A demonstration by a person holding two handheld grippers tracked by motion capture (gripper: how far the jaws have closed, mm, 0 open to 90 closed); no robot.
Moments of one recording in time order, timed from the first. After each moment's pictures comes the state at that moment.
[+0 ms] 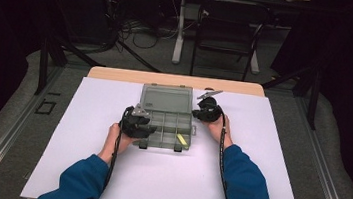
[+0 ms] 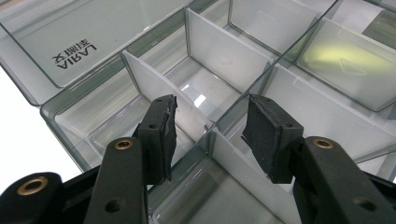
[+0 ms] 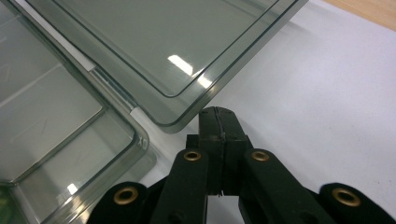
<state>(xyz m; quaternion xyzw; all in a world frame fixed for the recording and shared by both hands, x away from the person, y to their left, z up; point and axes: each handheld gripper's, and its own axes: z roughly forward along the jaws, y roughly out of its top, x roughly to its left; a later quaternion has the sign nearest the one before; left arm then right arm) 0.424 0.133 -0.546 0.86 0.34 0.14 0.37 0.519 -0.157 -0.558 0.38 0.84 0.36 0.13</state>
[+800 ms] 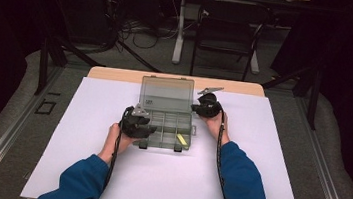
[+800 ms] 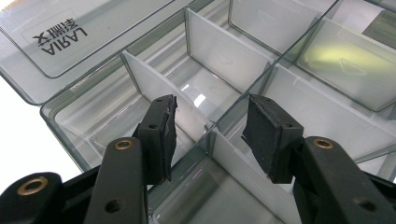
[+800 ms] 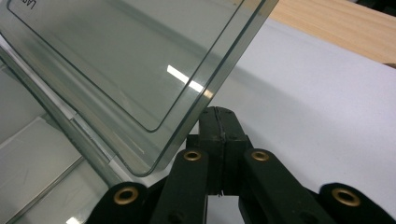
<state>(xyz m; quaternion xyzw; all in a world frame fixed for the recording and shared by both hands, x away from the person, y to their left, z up) 0.424 0.133 -0.546 0.86 0.33 0.14 0.37 0.531 -0.154 -0.555 0.40 0.82 0.38 0.15</state>
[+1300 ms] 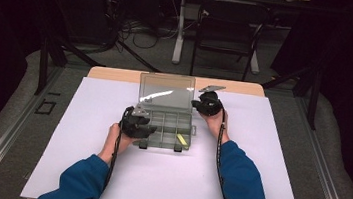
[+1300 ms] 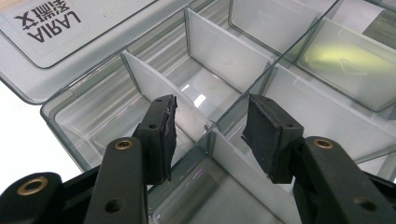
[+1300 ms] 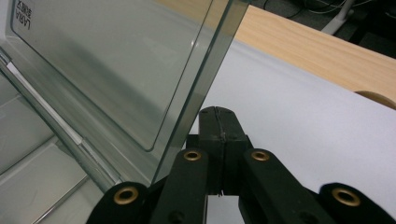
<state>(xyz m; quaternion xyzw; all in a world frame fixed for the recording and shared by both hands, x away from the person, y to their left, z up) 0.424 0.133 -0.547 0.86 0.33 0.14 0.37 0.530 -0.154 -0.545 0.39 0.80 0.42 0.18</state>
